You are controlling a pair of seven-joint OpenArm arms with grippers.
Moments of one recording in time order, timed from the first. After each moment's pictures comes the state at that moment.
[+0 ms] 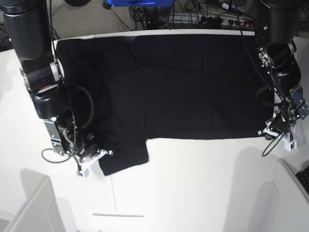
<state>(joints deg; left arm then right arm) -28.2 -25.8 -31.9 31.1 -5.9 -30.1 26.9 41.3 13.4 -30.8 27.6 46.5 5.0 -32.6</state>
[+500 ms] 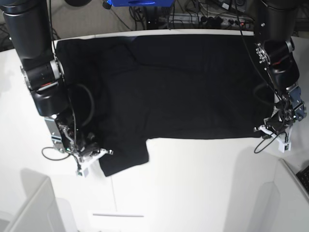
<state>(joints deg) -25.4 -24.8 -27.5 37.2 -5.8 -31.7 28.6 40.2 13.5 -30.7 28.1 46.6 5.1 -29.2</state>
